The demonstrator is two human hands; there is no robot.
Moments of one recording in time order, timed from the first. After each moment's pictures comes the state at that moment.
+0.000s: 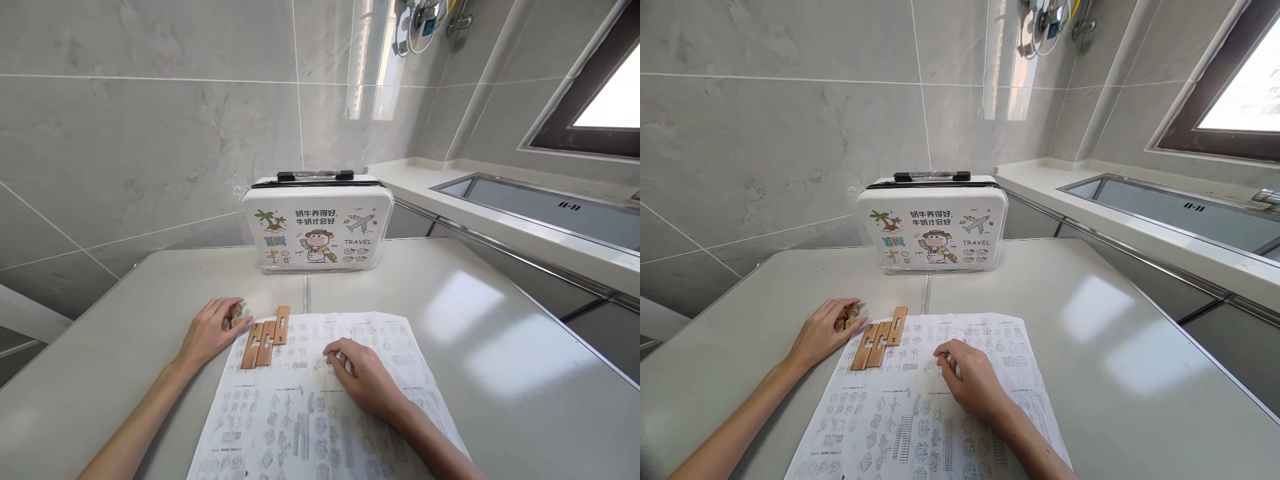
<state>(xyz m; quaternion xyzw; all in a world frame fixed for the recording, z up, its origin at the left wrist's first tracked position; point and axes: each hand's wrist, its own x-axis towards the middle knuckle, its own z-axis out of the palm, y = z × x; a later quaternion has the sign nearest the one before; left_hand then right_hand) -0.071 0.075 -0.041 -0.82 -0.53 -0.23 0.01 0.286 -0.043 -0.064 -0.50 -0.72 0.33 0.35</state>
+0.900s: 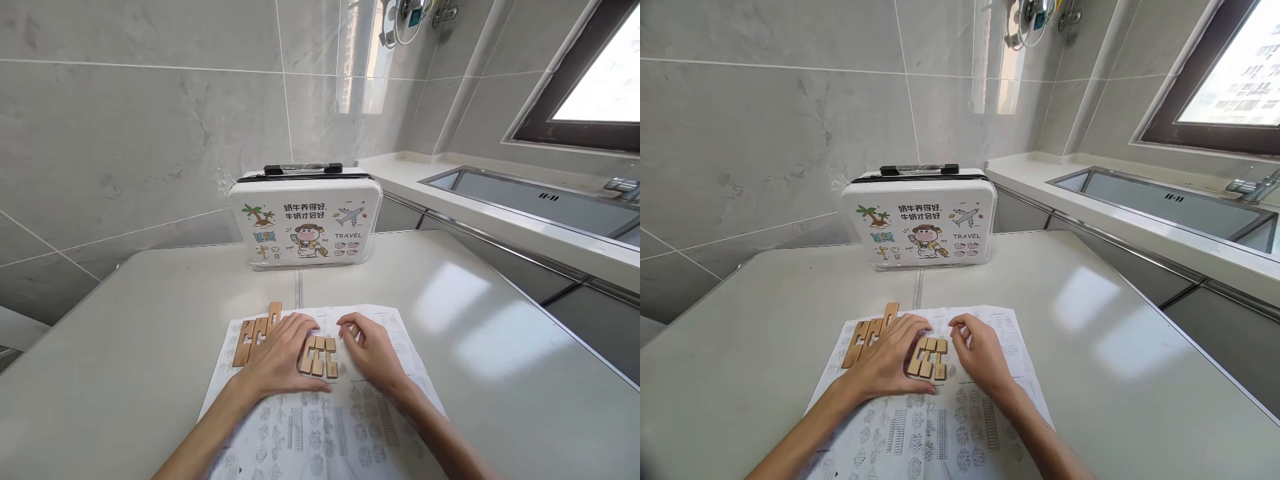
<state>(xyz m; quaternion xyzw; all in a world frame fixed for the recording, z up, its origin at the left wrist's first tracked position) 0.080 0.014 -0.033 -0.91 -0.31 -0.19 -0.19 0.308 -0.028 -0.066 -0.58 -0.63 0.27 0.44</state>
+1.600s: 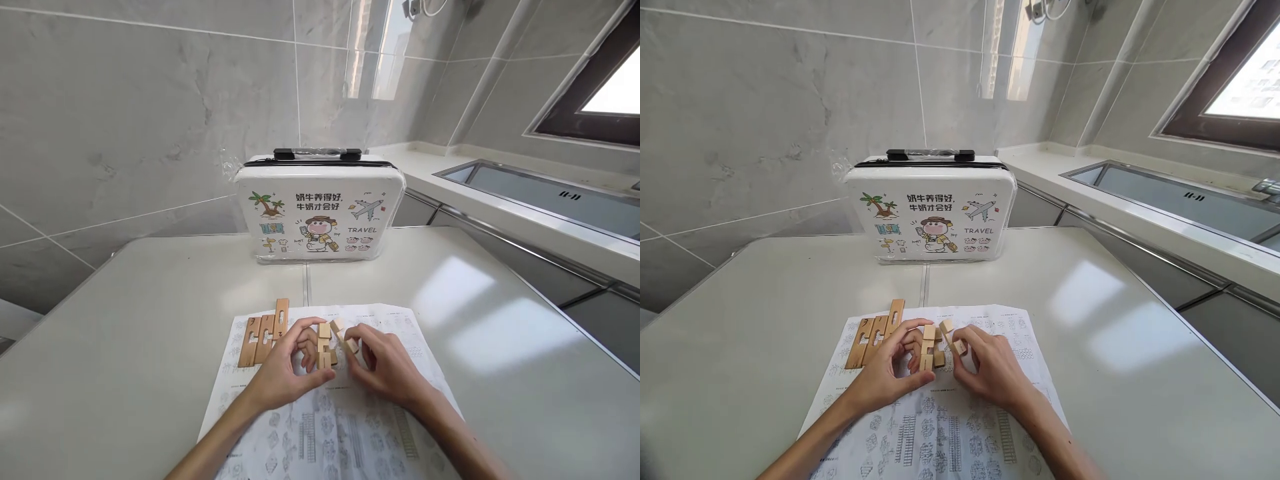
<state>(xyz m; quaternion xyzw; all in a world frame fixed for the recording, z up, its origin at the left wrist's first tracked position) 0.071 -0.007 -0.042 -0.71 -0.39 -0.28 -0.52 0.310 -0.037 -0.062 -0.52 -0.76 0.24 0.32</state>
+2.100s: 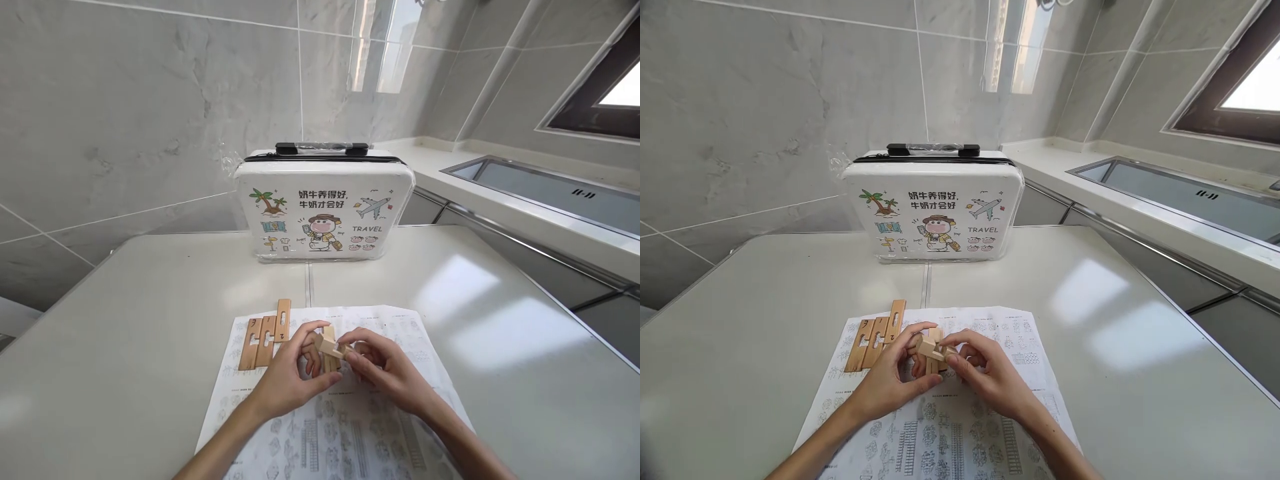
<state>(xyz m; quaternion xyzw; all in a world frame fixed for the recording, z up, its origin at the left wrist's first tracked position) 0.075 -0.008 -0.050 -0.68 -0.42 -0.26 -0.54 0.304 -0.039 -0.052 -0.44 -0.58 0.55 0.40</state>
